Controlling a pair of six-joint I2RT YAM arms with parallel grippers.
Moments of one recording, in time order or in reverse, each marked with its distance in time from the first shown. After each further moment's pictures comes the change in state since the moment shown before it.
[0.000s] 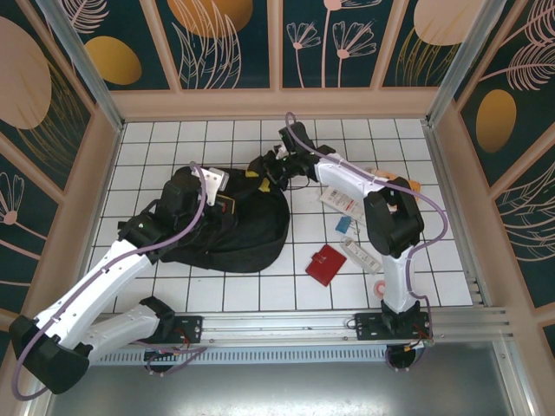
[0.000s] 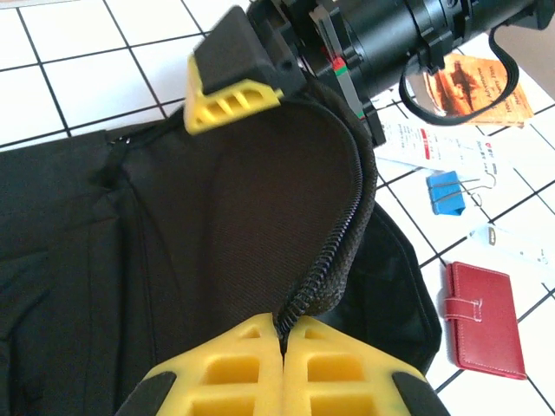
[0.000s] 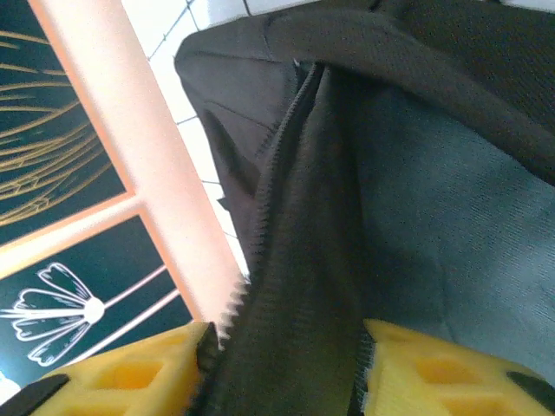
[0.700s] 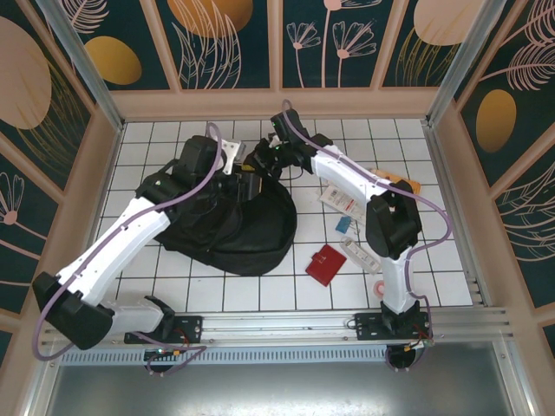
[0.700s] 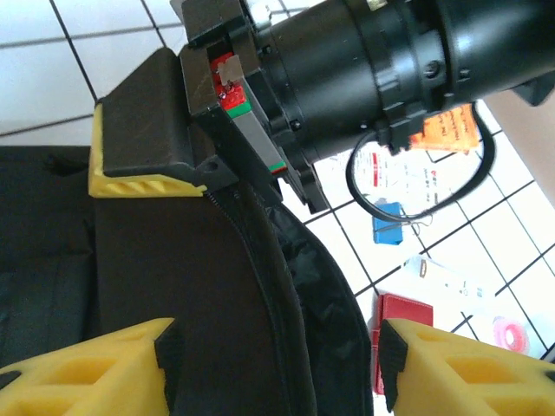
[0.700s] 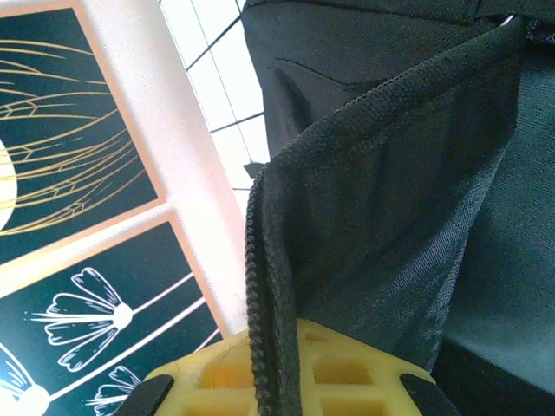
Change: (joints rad) left arm 0.000 0.333 0.396 -0.165 0.100 -0.110; right arm 0.043 0.000 0.181 -0.117 0.077 0.052
